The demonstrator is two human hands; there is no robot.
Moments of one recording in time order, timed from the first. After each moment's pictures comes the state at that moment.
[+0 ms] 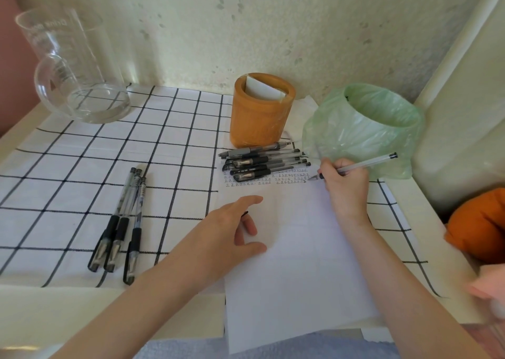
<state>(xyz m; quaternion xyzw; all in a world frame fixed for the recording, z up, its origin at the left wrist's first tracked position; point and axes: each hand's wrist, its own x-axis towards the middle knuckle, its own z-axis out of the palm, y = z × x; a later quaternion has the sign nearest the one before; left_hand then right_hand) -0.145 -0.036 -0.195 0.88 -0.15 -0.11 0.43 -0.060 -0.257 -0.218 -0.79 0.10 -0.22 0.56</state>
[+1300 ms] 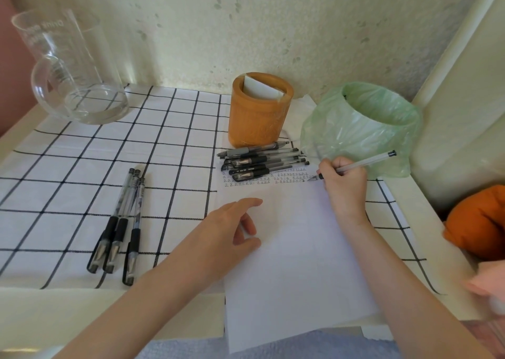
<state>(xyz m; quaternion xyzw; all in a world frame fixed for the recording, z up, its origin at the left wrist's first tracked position) -0.149 -0.036 -0.192 0.89 -0.16 -0.12 0.42 -0.061 -0.259 -0.220 -0.78 0.11 -0.21 0.58</state>
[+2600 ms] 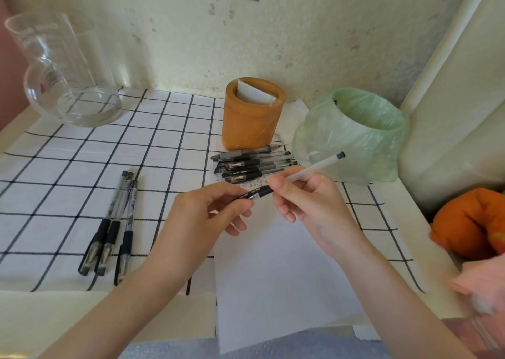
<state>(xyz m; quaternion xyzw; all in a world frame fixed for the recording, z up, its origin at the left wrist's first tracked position) -0.153 -0.035 -0.161 0.78 -0.05 -0.02 0.63 -0.128 -0.207 -0.151 -0.67 -0.05 0.08 0.74</state>
